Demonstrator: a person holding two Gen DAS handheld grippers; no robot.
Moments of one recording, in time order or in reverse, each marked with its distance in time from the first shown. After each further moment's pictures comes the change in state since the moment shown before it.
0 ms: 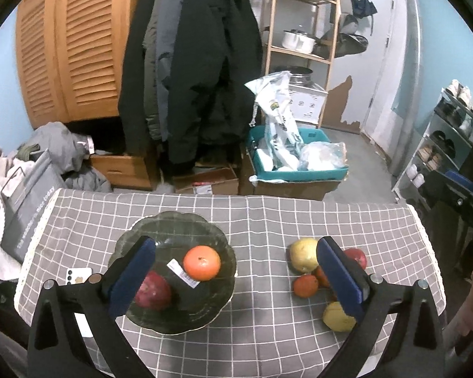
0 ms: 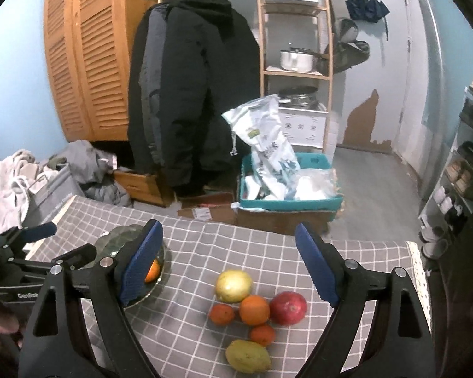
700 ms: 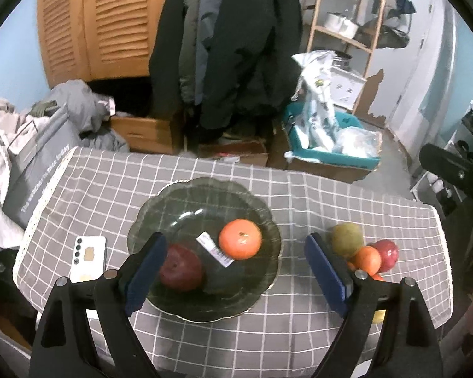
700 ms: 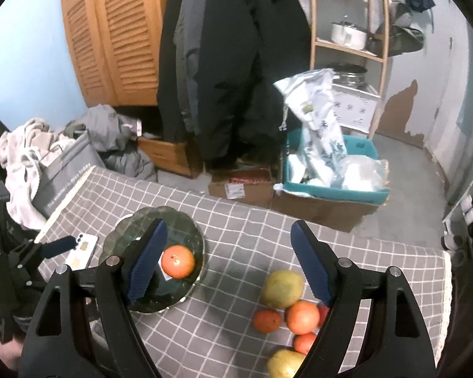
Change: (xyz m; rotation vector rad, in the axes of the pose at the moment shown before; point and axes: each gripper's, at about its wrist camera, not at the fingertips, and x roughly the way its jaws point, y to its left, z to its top) left arm 0.033 0.061 -0.021 -0.111 0.105 0.060; right arm 0.066 0.067 0.015 -0.075 0.146 0.113
